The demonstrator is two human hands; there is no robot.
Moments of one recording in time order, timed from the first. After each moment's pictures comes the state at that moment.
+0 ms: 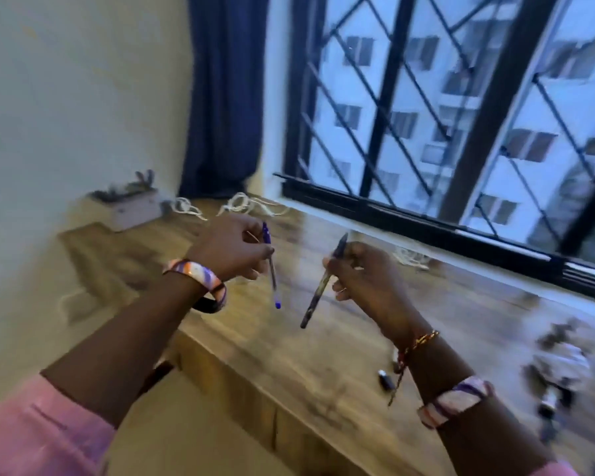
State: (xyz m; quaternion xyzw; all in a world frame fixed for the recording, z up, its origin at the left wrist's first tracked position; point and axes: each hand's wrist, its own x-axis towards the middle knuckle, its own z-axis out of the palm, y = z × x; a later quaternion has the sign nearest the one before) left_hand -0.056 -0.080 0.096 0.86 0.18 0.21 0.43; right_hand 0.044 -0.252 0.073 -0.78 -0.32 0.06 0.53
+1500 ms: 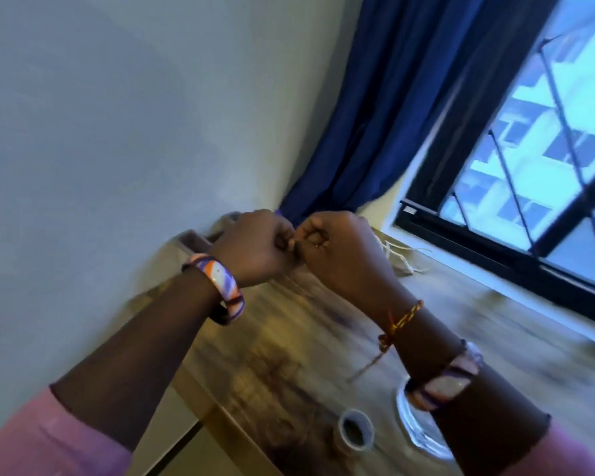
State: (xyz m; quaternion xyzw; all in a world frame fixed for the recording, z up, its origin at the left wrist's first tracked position) left_hand -0.007 0.326 0.090 0.94 0.15 0.17 0.25; right_hand 0.081 0.215 0.090 -0.82 -0.47 -0.04 0.32
